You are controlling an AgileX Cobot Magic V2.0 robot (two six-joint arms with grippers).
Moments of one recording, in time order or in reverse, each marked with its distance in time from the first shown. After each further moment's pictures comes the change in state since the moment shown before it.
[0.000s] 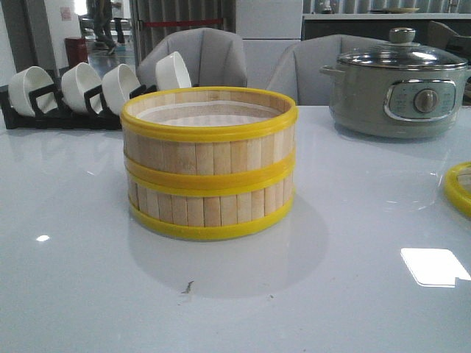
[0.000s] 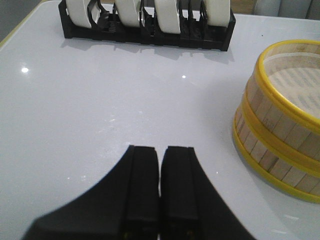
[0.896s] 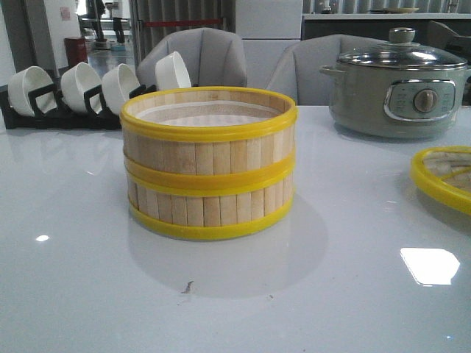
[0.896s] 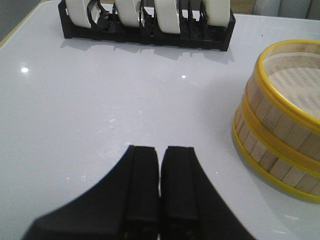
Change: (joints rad) left arm 0.000 0.000 0.000 0.000 0.000 0.000; right arm 0.120 -0.003 -0.125 0.009 0.118 0.000
